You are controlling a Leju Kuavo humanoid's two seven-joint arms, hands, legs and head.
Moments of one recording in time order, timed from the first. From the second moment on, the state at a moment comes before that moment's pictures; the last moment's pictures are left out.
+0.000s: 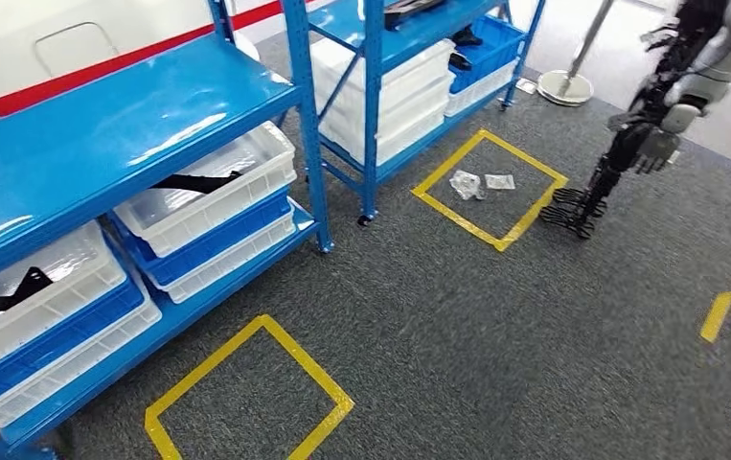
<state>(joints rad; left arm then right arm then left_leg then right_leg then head) -0.12 -0.21 1.39 -0.19 -0.77 0.40 -0.18 -0.07 0.05 0.07 -0.17 0.58 -0.19 0.16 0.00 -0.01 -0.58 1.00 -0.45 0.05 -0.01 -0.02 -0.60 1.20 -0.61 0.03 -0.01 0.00</state>
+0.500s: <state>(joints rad) -0.12 -0.20 1.39 -0.19 -0.77 0.42 -0.18 -0.08 0.06 0.07 -0.17 0.60 -0.17 0.18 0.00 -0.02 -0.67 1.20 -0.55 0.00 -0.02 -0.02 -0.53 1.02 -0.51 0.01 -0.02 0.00</state>
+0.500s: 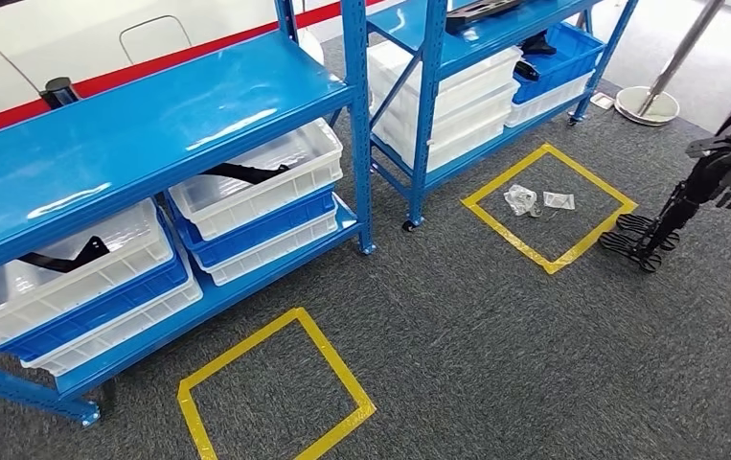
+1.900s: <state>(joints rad) -0.12 -0.20 1.39 -0.19 -0.78 0.41 -0.16 -0.07 0.05 0.06 -0.17 0.60 -0.18 0.17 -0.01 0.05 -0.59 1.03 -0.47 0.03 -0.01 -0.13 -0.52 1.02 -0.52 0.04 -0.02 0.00</state>
